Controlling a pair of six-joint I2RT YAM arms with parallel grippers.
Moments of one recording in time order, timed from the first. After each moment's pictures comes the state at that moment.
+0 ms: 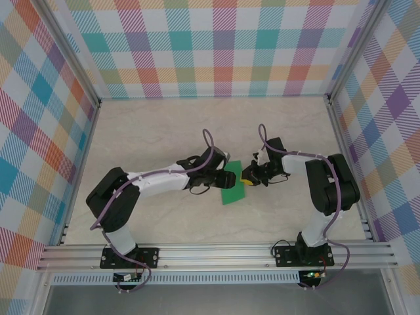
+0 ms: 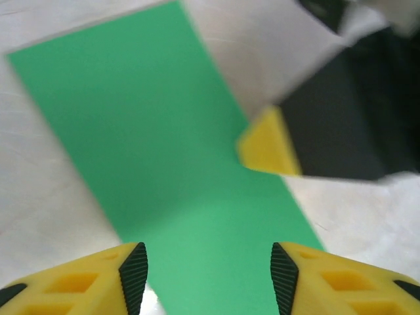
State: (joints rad) left arm -0.90 1.71 1.08 -0.27 0.09 -0.54; right arm 0.27 1.77 0.86 -0.33 -0.79 0.62
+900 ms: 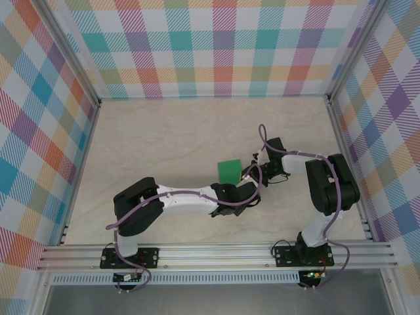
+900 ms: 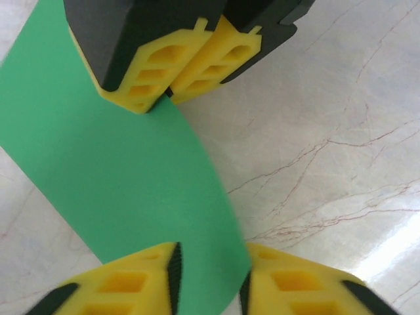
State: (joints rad) left arm -1.21 1.89 1.24 -0.45 -0.43 -0.30; right arm 0.27 1.77 0.87 -0.35 -0.81 0.62
